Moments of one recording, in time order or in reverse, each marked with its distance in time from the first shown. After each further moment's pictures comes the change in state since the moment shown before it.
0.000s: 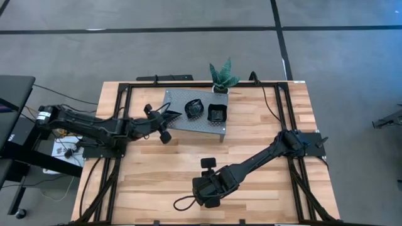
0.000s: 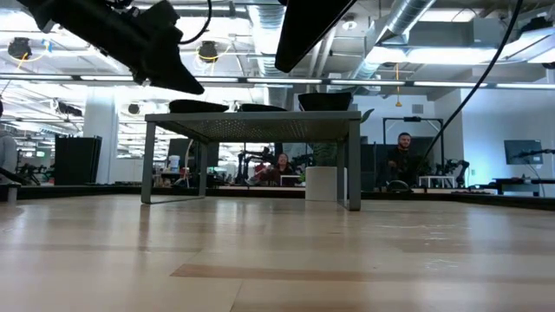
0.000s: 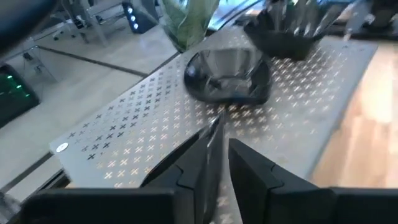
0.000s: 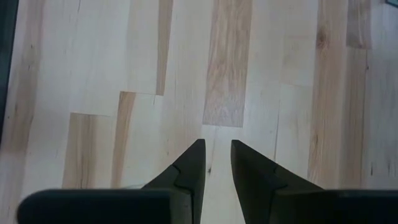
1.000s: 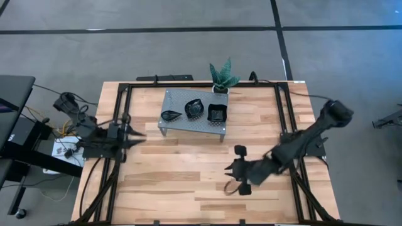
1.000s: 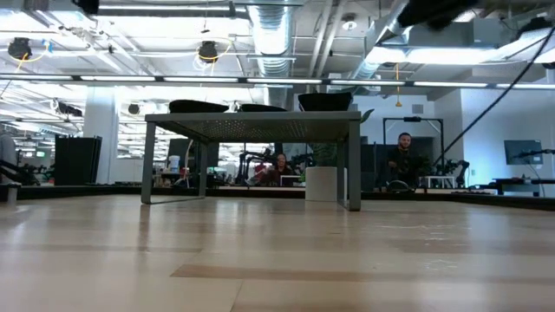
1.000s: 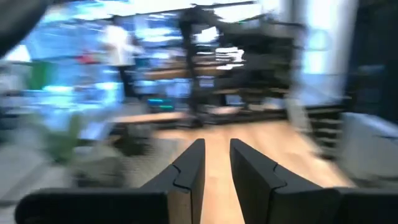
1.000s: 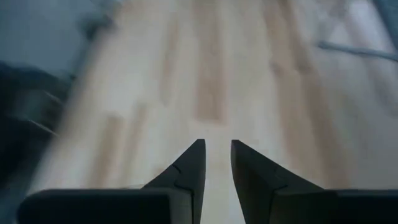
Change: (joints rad) left arm -0.609 -0.632 -0.011 -0.185 -0.033 0.217; right arm 0.118 -0.723 -0.925 0.611 0.196 0.042
